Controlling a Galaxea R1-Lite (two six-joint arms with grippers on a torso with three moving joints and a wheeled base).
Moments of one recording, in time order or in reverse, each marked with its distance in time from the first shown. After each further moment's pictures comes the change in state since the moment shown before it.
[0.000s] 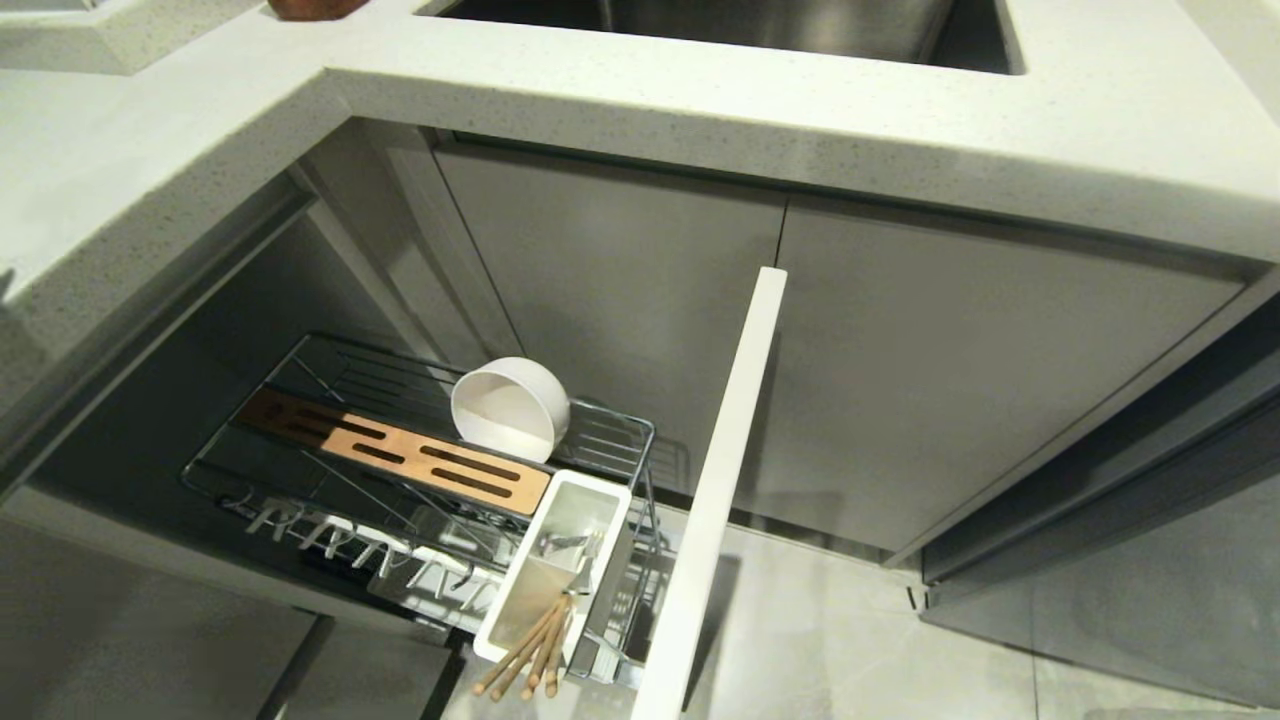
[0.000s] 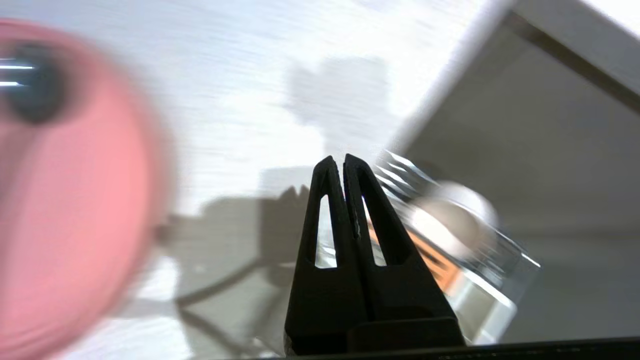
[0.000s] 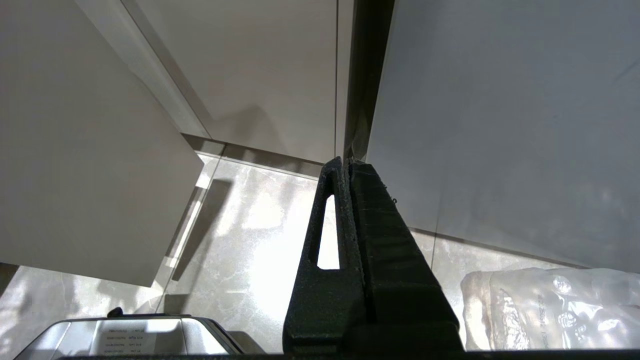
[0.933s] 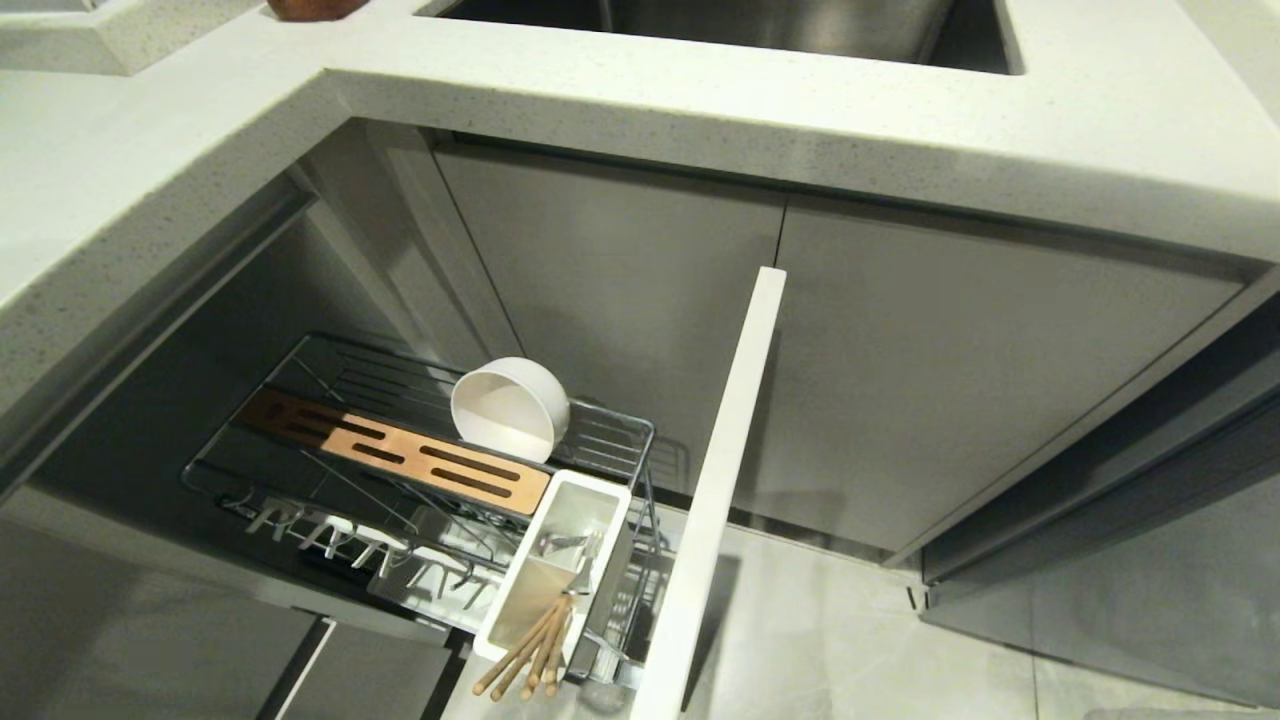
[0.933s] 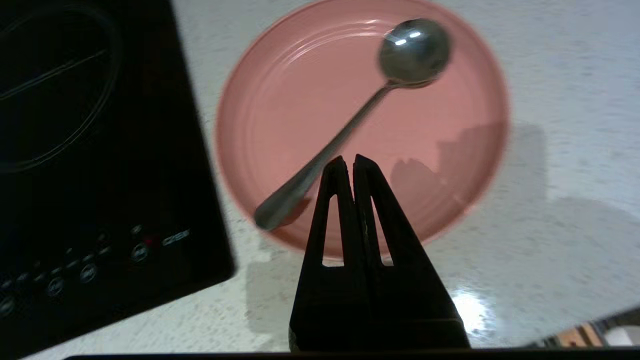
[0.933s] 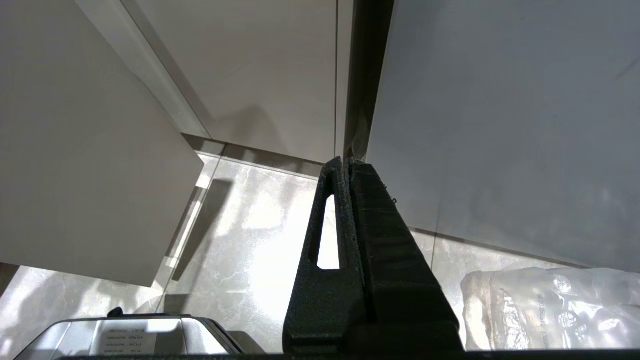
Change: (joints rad) left arm 0.947 -0.085 0.088 0.025 -0.317 0.111; right arm 0.000 0.000 0.000 0.000 0.000 0.000
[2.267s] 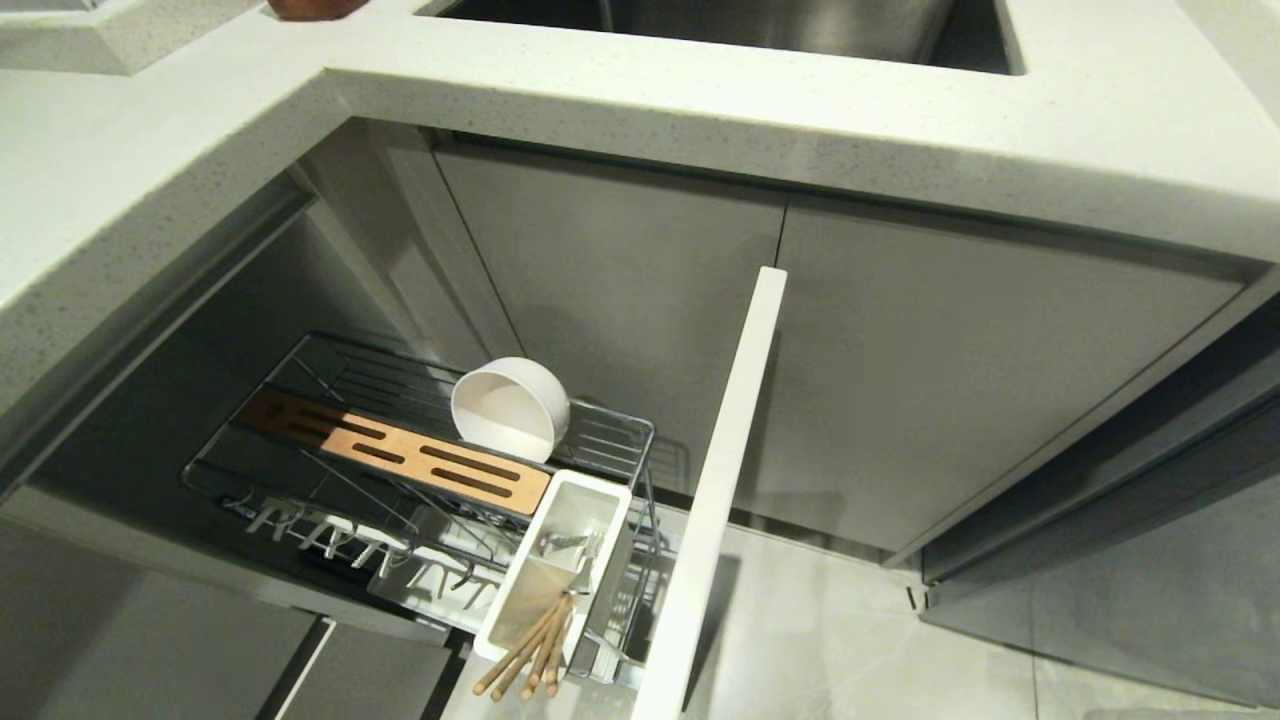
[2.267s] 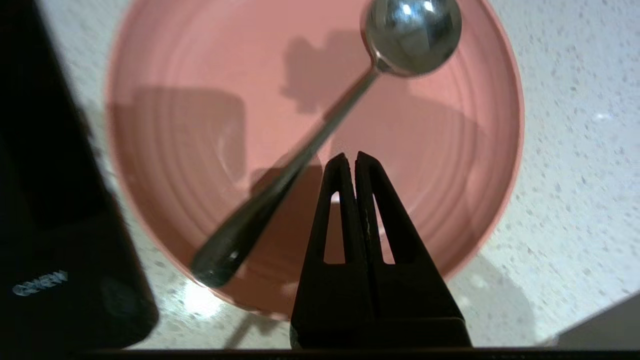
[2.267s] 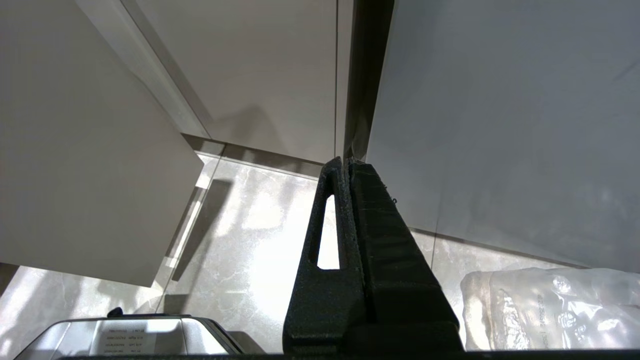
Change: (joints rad) left arm 0.504 0.203 -0.027 0.075 -0.741 0.003; right arm 0.000 0.000 0.000 0.000 0.000 0.000
